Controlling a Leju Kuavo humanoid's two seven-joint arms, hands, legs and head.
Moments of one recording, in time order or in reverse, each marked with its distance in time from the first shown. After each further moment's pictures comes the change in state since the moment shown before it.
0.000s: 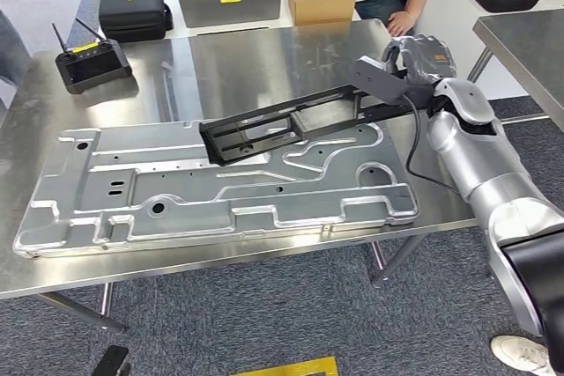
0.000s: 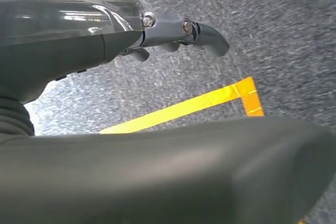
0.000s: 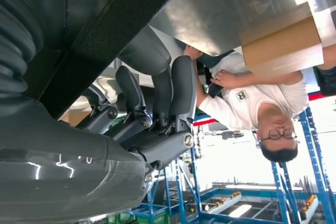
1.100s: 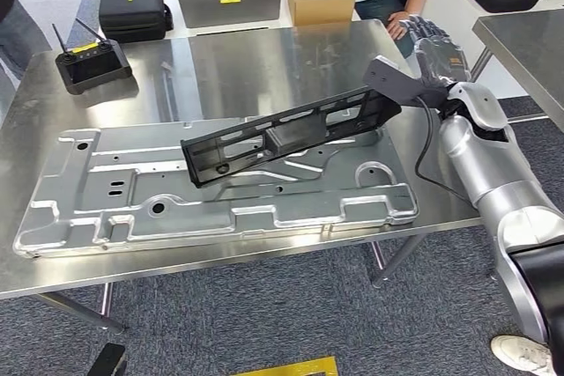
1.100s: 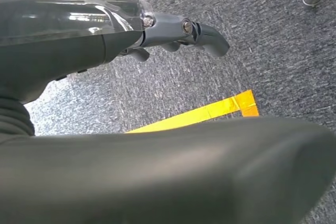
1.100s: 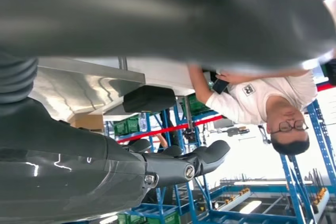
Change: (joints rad) left arm -0.006 0.010 -0.003 0.000 -0.014 0.034 0.000; right arm 0.046 -0.031 -0.069 -0.053 0.002 -0.002 -0.013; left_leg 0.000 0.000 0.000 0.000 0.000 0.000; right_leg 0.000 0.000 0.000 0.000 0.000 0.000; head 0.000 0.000
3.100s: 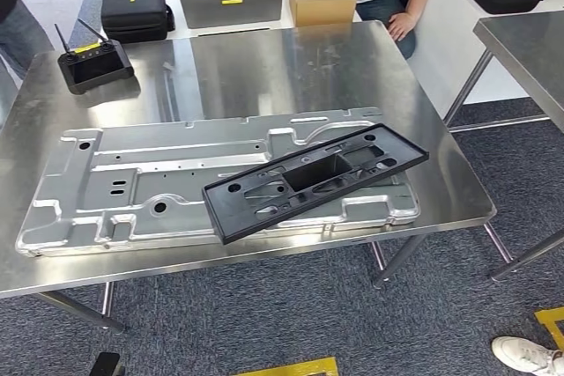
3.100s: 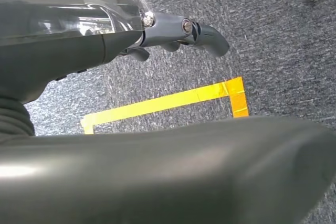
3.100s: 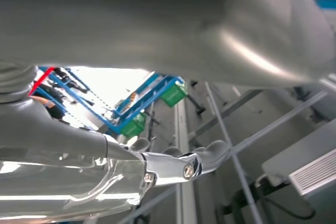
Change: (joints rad) left arm 0.035 -0.031 0.038 0.000 0.103 -0.003 -0.081; right arm 0.768 -0.374 -0.739 -1.407 -0.711 0.078 -0.154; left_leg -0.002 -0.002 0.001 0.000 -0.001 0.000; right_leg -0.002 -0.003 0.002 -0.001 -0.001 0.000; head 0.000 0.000
